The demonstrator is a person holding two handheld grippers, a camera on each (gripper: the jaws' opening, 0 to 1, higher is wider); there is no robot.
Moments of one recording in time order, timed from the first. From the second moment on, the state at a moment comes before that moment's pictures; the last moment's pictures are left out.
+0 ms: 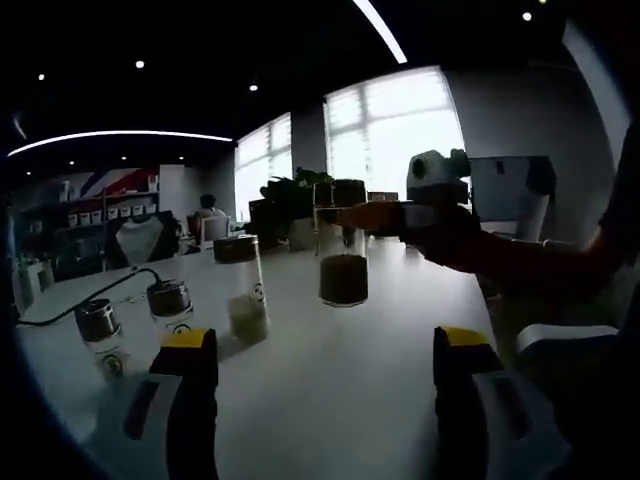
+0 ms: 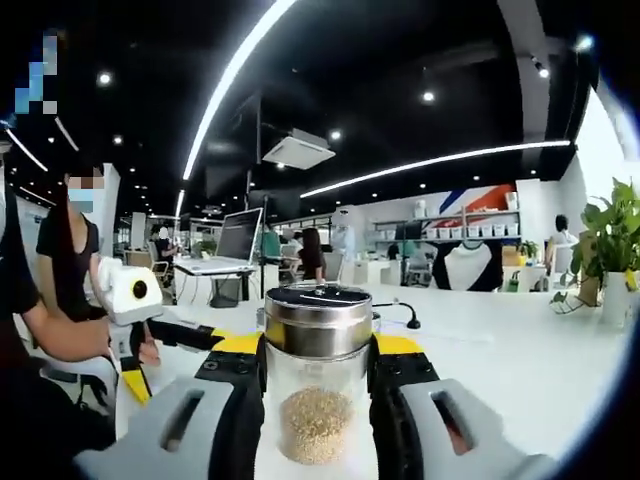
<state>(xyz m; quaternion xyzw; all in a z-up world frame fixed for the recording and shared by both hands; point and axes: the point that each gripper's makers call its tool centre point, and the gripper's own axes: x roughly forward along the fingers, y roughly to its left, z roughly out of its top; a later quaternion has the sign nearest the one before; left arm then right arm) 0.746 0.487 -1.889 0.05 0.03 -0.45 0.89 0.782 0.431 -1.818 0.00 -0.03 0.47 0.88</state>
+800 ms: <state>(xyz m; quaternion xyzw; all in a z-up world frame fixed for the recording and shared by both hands) 0.707 0.477 -1.880 0.04 -0.03 -0.53 0.85 0.702 0.504 -1.832 0.01 -0.02 0.64 0.77</state>
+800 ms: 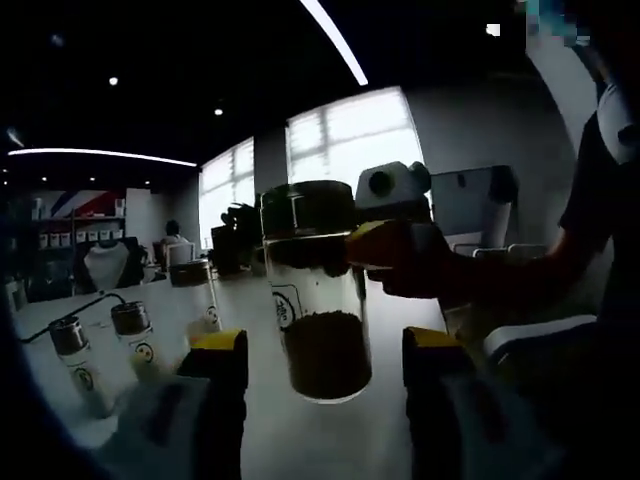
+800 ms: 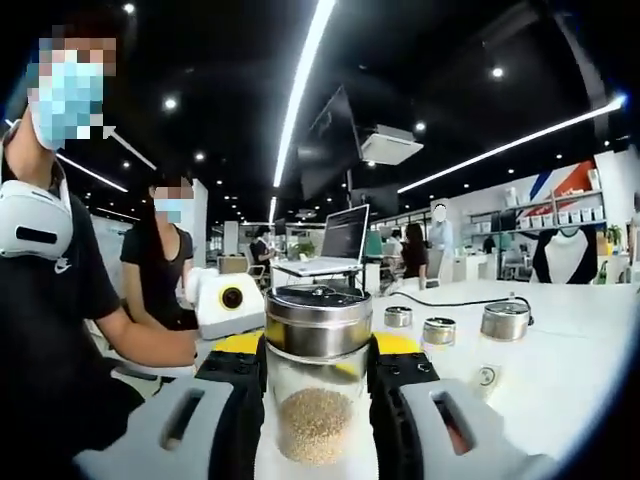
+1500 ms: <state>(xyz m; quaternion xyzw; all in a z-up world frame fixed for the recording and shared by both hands) 0.704 0.488 -1.875 0.04 -0.04 -0.49 0.87 0.699 0.518 -1.832 0.02 -0.02 0.65 0.76</state>
